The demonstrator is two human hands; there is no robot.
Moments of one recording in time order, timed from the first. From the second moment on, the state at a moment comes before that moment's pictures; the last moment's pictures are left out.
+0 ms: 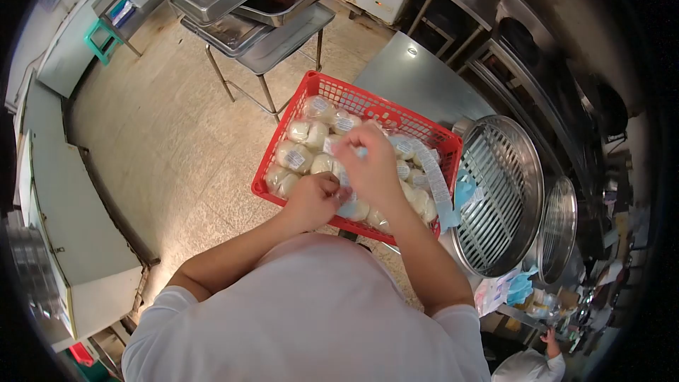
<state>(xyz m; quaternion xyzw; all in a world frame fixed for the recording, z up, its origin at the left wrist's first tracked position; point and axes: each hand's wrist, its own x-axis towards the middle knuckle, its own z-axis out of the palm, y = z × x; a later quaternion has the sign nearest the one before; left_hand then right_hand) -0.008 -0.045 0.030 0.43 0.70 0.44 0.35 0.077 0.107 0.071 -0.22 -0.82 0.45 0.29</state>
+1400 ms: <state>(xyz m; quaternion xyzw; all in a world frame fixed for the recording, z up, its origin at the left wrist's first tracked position) -0.019 -0.037 0.038 0.08 0.49 0.60 0.62 0.112 0.103 0.100 -0.21 -0.86 0.41 0.21</state>
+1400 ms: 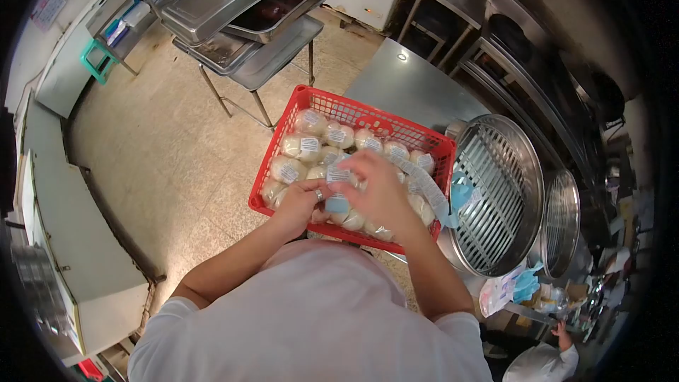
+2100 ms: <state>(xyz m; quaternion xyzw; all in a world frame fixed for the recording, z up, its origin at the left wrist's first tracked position) 0.001 -0.040 0.035 0.11 0.53 0.60 0.59 0.148 0.041 0.078 -0.28 -0.87 0.31 0.27</state>
